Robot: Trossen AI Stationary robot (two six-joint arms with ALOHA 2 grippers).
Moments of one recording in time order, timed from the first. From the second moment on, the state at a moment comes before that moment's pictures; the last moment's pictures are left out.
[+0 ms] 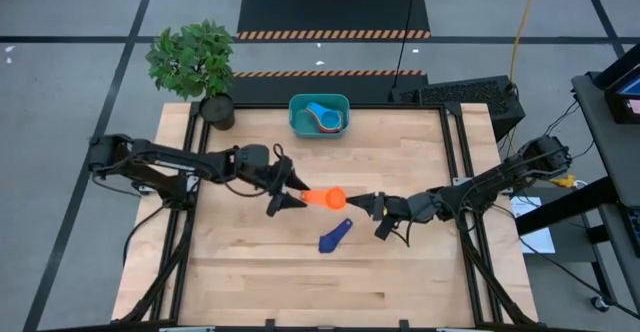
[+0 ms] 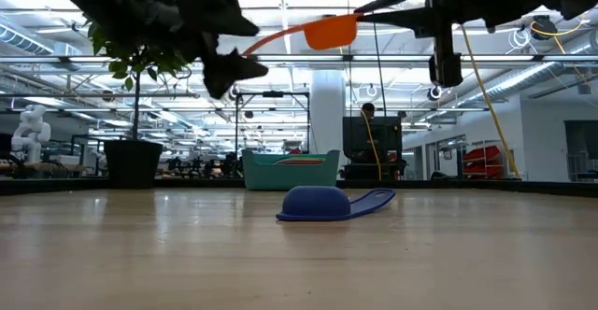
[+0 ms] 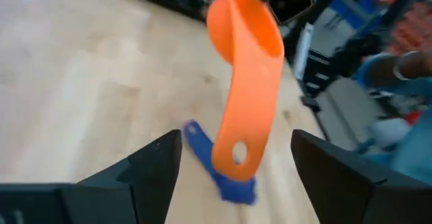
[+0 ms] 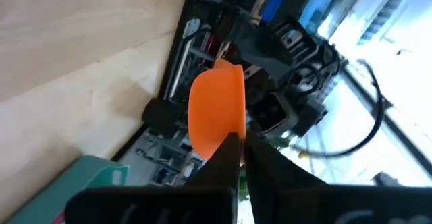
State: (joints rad) left arm 0.09 1.33 0.64 0.32 0.40 -0.31; right arm 0.34 1.33 0.51 0.69 0.53 -1.85
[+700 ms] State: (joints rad) left arm 0.05 1.11 0.60 -0.16 -0.19 -0.33; right arm -0.17 1.34 0.51 0.71 0.46 -1.41
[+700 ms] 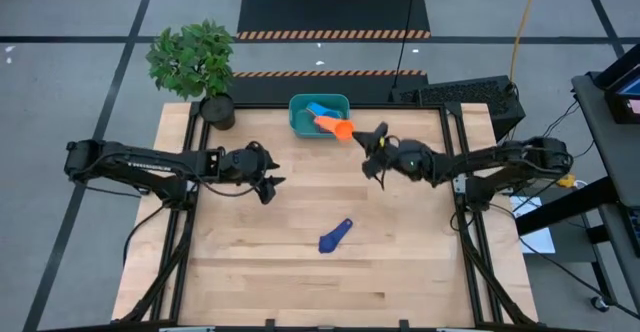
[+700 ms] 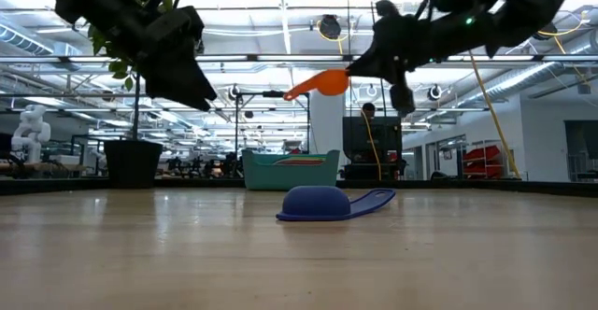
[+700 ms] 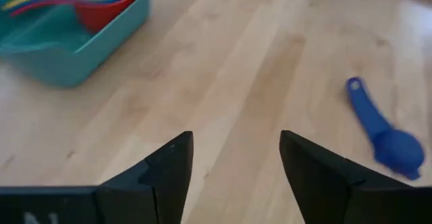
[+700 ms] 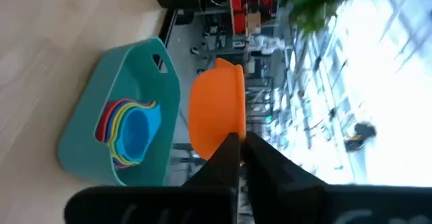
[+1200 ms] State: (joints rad) left arm -0.03 1.17 0.44 0.22 -0.19 -0.33; right arm -0.35 1.66 0.72 0.71 0.44 -1.35
